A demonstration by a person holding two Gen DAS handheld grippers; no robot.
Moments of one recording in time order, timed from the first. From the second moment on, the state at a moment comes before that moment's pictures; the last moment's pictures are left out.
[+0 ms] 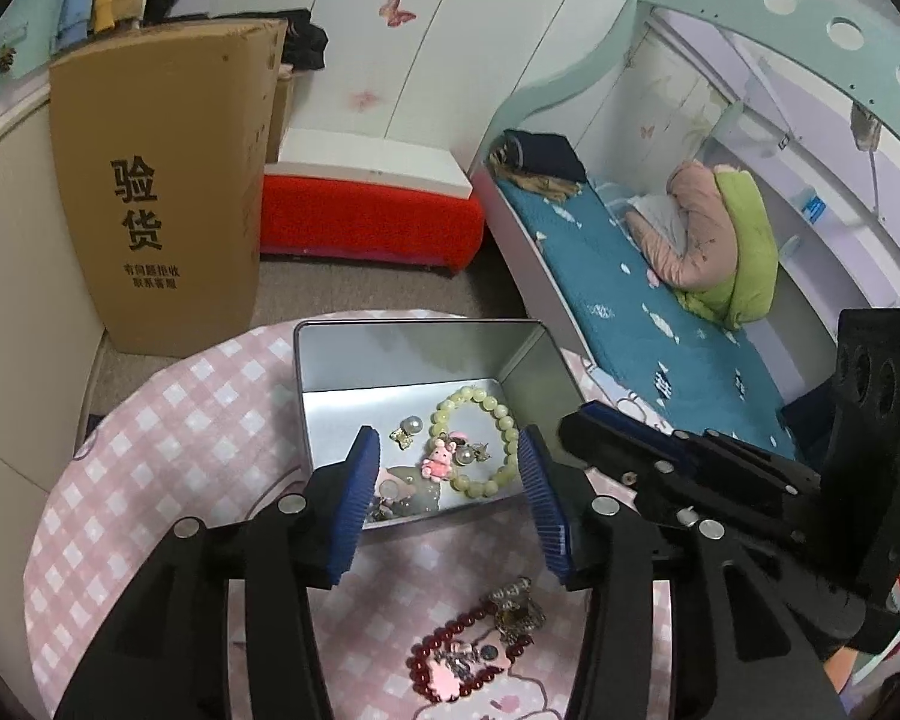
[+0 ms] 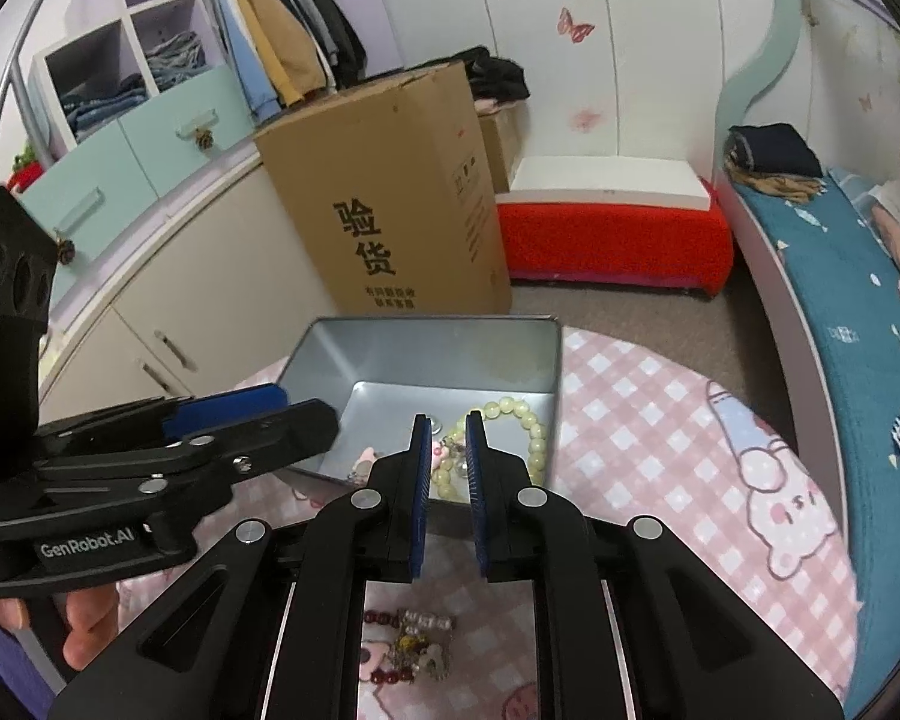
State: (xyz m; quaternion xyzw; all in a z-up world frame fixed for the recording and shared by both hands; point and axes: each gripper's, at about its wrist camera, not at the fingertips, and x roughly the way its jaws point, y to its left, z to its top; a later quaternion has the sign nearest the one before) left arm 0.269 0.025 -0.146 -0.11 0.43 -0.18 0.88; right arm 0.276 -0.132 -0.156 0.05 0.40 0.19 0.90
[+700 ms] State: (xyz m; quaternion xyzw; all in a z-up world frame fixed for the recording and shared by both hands) left arm 0.172 0.019 -0.197 -0.05 0.44 -0.18 0.88; right arm 0.192 -0.153 -0.211 0.06 0.45 0.19 0.87
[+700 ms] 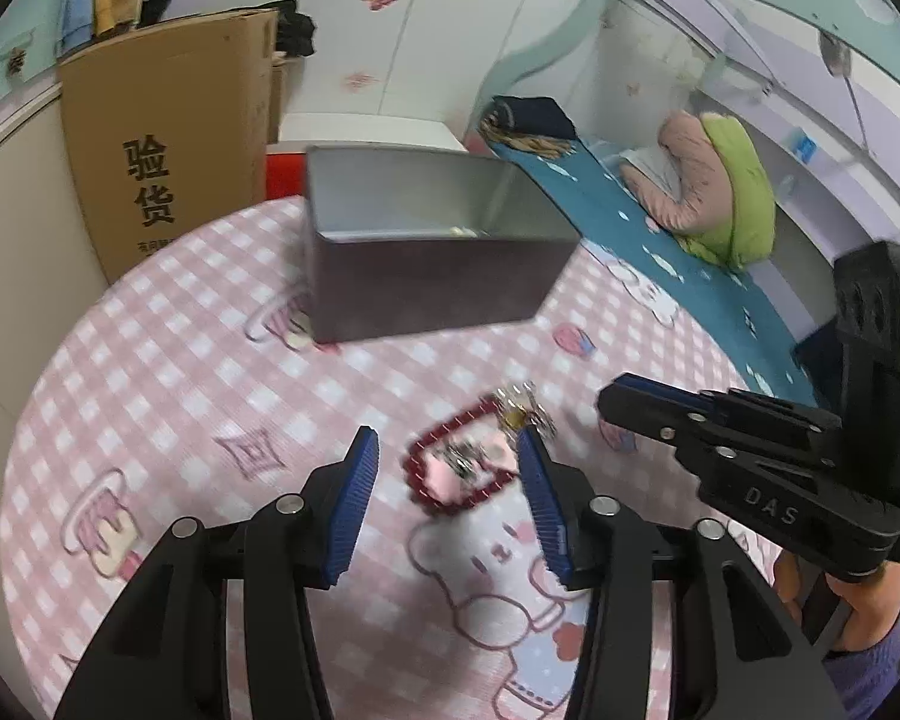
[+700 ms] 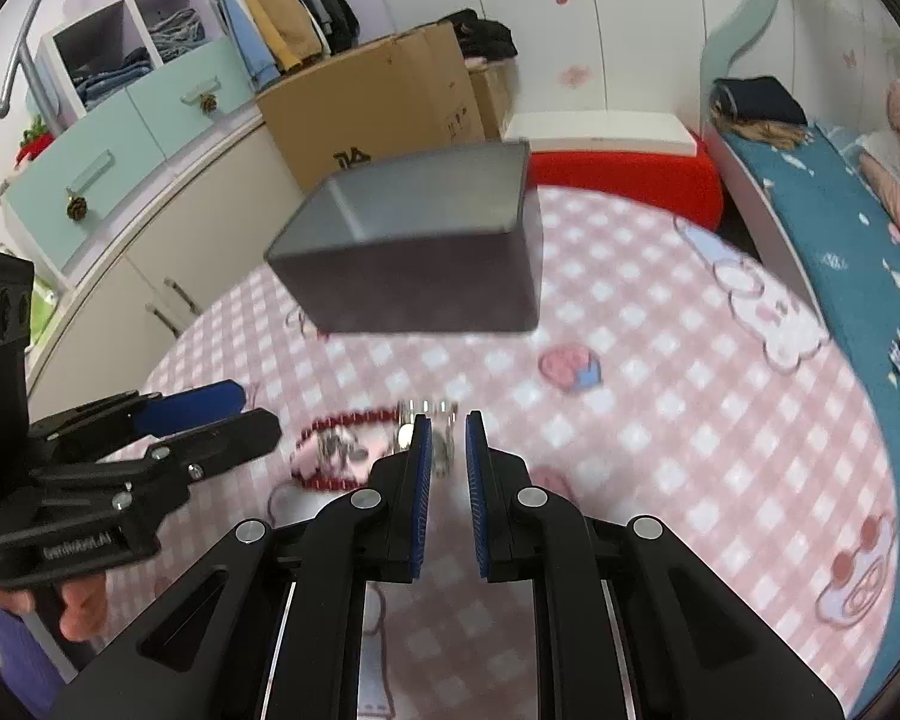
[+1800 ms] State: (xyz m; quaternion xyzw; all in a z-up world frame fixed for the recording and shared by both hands) left arm 0.175 0.006 -0.213 0.03 0.43 -0.17 0.89; right arm 0.189 -0.156 -0.224 0.08 0.46 0.20 0.86
